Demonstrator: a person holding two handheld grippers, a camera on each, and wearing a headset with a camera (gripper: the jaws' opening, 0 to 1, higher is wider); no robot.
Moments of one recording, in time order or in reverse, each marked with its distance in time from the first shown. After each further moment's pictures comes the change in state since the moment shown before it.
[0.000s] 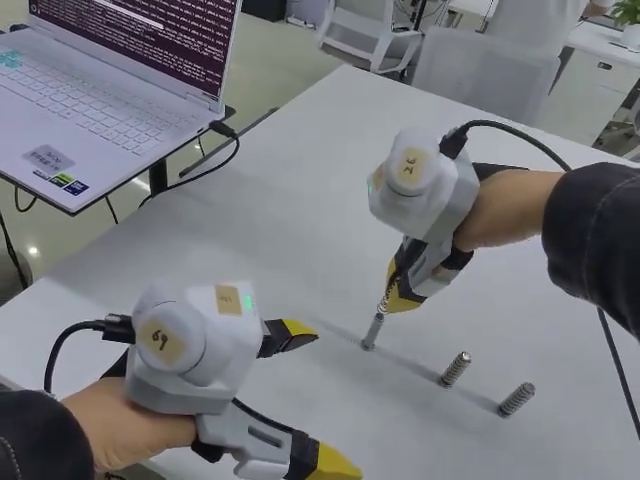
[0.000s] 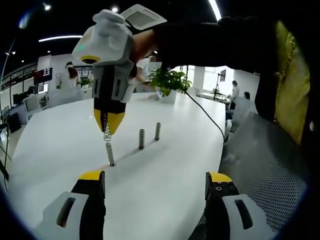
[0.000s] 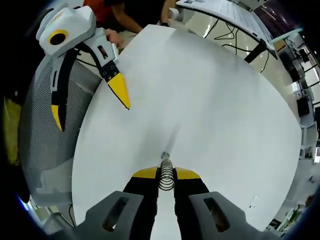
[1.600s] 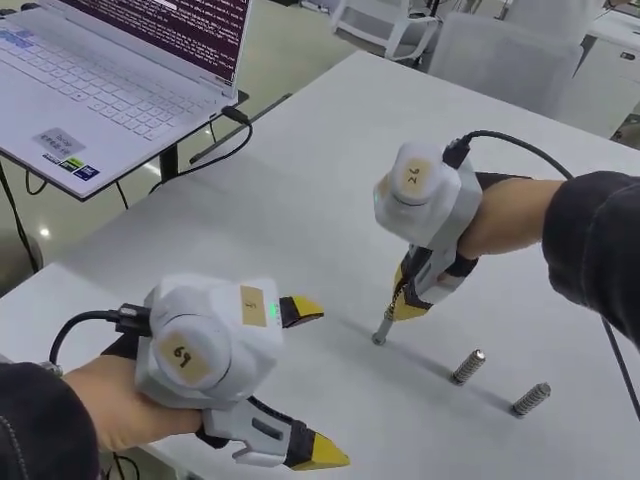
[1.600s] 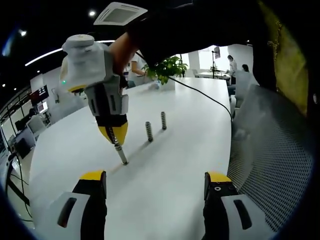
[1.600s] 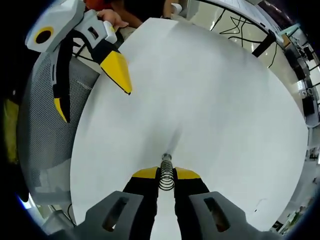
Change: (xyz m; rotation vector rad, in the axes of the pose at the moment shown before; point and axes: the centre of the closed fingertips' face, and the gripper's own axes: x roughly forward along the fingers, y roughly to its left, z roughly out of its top) left arm -0.003 0.014 -0.006 0.199 0.088 0.060; right arm 0.022 0.010 -0.003 0.001 0.021 0.049
